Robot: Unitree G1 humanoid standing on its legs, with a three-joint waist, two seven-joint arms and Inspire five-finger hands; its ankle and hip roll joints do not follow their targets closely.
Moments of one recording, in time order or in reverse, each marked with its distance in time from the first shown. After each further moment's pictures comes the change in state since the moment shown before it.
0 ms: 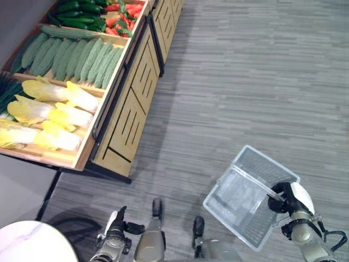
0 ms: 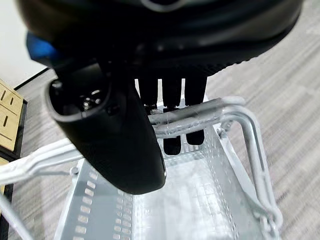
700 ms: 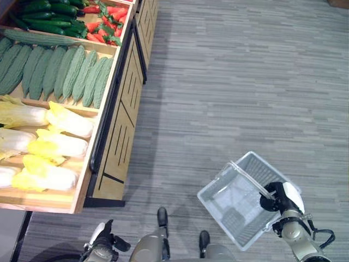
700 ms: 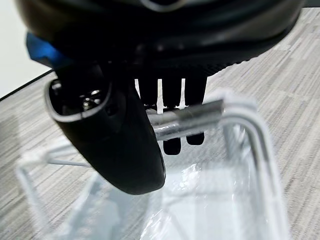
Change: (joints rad) left arm 0.039 0.073 -0.052 0.013 0.039 0.020 -0.005; right arm -0.041 0.070 0.004 0.052 0.000 0.002 -0.003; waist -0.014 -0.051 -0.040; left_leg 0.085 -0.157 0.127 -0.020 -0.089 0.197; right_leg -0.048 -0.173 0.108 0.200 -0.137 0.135
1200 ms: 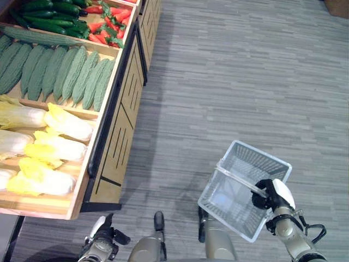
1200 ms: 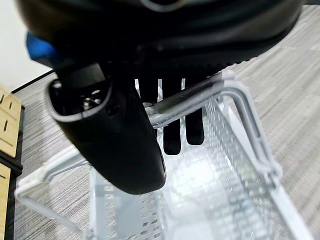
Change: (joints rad) left arm -0.047 0.011 0.011 0.062 -0.001 0.000 0.002; right arm -0.021 0.001 0.082 -0.026 -0.034 -0.005 0.000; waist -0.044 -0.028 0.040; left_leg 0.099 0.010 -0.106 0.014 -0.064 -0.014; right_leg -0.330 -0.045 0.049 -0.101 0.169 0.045
